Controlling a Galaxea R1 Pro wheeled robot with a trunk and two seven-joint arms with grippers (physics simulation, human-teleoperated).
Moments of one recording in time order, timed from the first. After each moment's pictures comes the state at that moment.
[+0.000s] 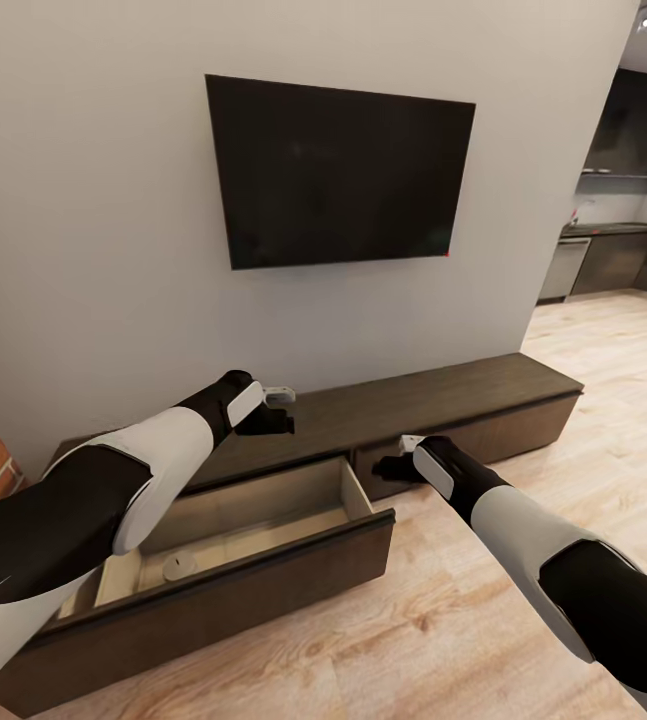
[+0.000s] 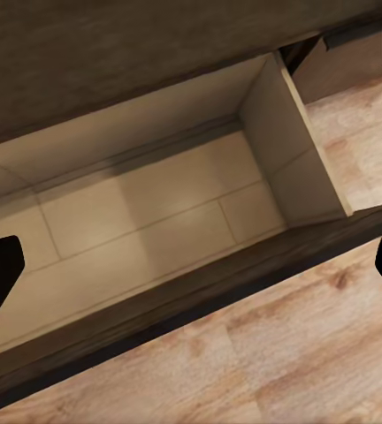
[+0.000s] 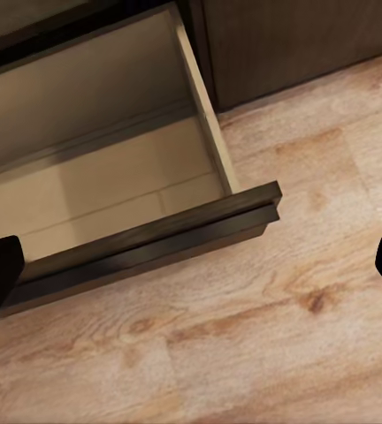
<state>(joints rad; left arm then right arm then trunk) -1.41 -0.17 -0.36 -0.08 0.54 0.75 0.15 -1.10 0.00 0.55 -0.35 -0.71 0.61 -0.11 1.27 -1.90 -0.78</state>
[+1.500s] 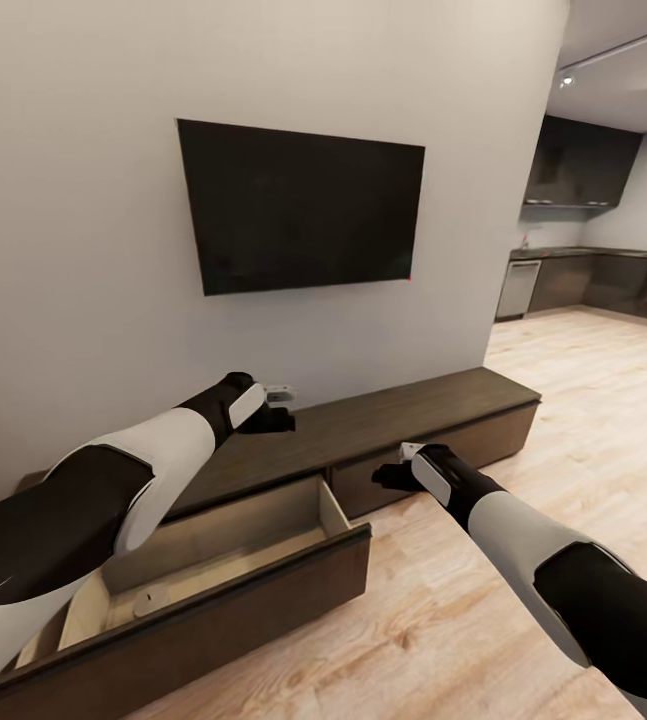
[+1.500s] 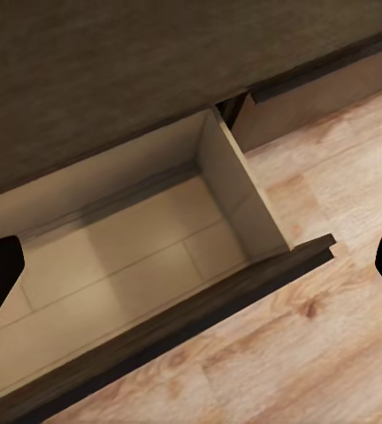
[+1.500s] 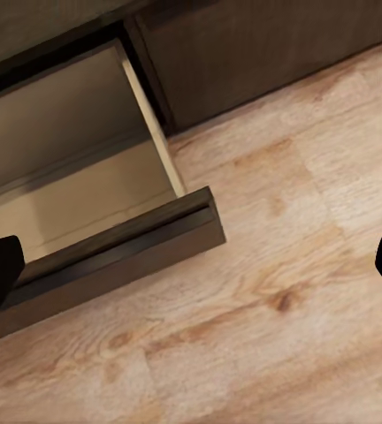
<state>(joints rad) -1.41 -0.17 -0.36 -0.06 0.54 0.69 0.15 -1.09 0.01 0.54 -0.31 -0.71 0.58 -0.11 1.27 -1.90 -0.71</state>
